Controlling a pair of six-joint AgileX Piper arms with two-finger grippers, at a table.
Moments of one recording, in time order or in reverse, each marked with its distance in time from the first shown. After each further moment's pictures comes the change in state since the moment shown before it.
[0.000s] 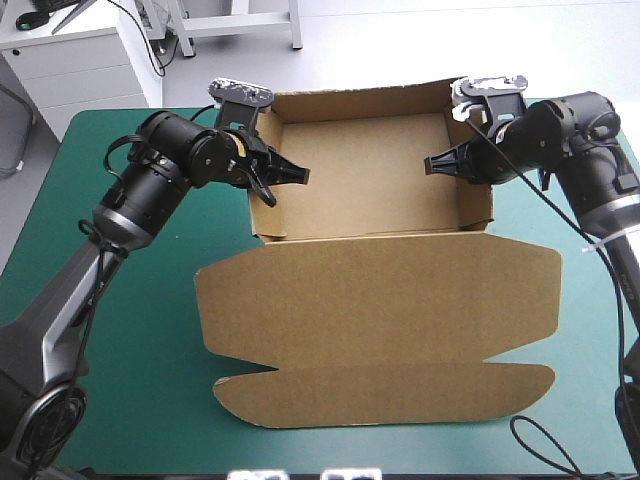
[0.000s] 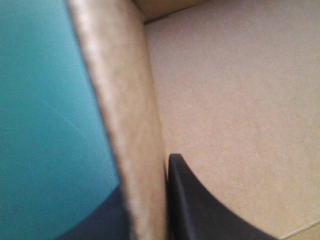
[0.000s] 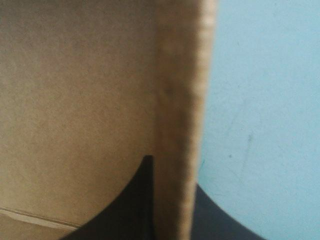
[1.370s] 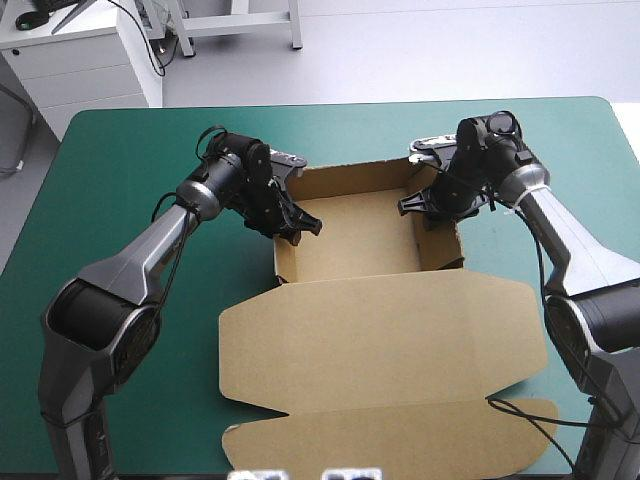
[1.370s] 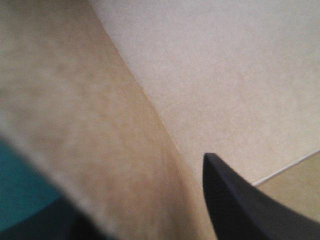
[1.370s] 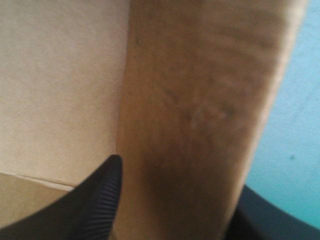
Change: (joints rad) left arm 0.102 0.340 -0.011 -0.207 0.160 0.200; right arm 0.001 0.350 0.001 0.054 0.053 -0.082
